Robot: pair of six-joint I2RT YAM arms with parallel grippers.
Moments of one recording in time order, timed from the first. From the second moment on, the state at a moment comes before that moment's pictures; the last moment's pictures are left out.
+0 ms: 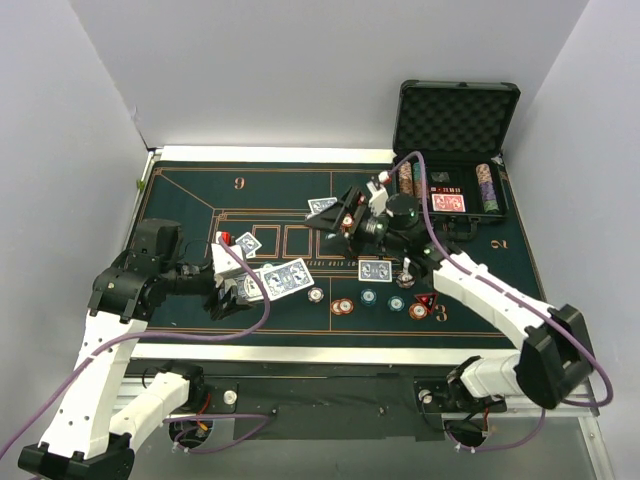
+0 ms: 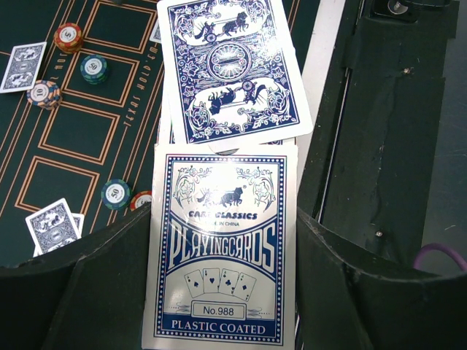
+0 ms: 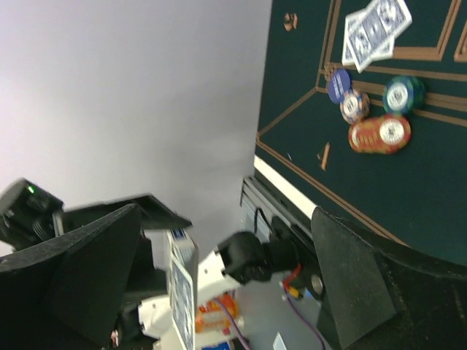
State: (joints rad) left arm -0.25 0.86 1.14 -1.11 0.85 0.74; right arm 0.61 1.36 0.95 0.16 -0.43 1.22
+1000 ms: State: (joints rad) left arm -0.25 0.87 1.14 -1.11 0.85 0.74; right arm 0.85 1.20 0.86 0.05 -0.31 1.20
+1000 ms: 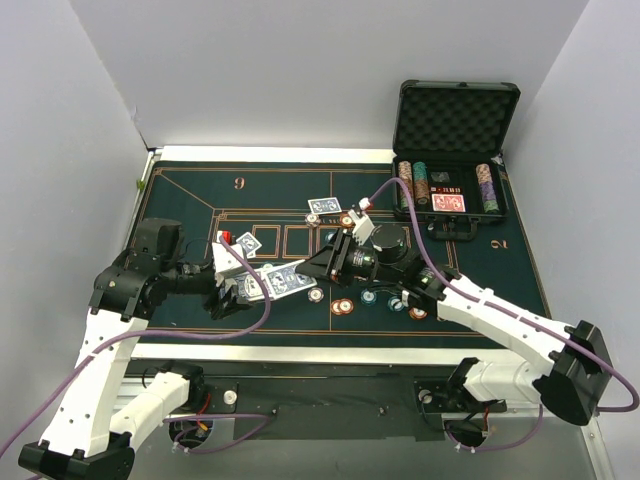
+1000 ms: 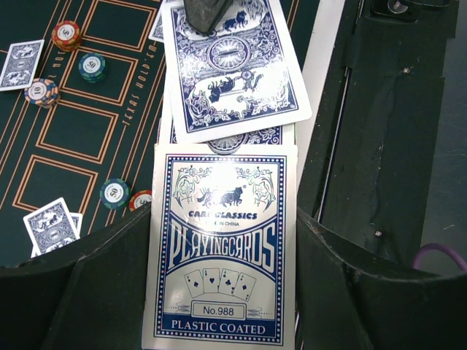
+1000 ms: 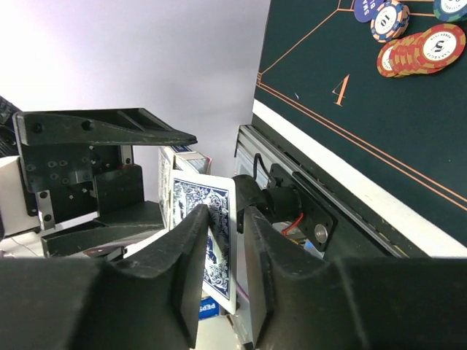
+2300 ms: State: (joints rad) left arm -0.25 0.87 1.14 -1.11 0.85 0.74; right arm 0.43 1.38 1.09 -0.05 -0.42 1.14
